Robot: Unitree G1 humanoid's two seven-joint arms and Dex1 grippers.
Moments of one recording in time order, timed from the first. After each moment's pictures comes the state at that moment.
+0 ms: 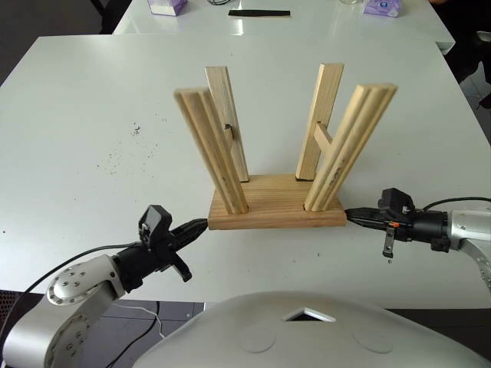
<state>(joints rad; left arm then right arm) 0.68 0.70 0.33 -0.81 -0.79 0.66 -0.65 0.37 -0.88 -0.13 -0.58 0.42 0.46 1.06</state>
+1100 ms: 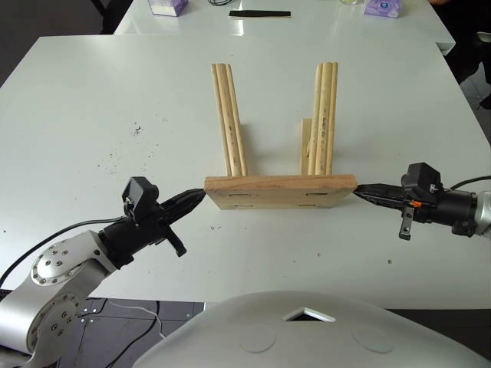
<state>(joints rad) 0.56 0.73 0.35 -0.76 -0.86 0.59 -0.67 0.28 -0.91 -0.24 -0.57 0.52 0.48 1.07</state>
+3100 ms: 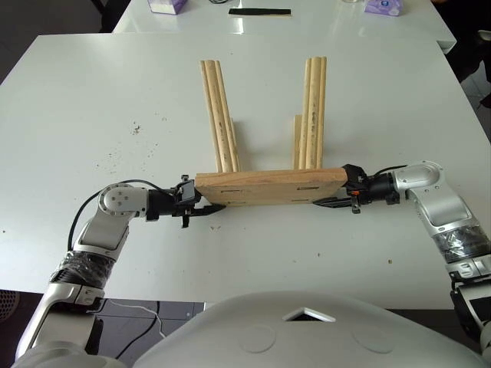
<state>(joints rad) -0.02 0.71 -0.17 0.12 -0.20 -0.11 -1.20 -0.21 -0.69 0.26 0.14 0.19 0.13 1.32</state>
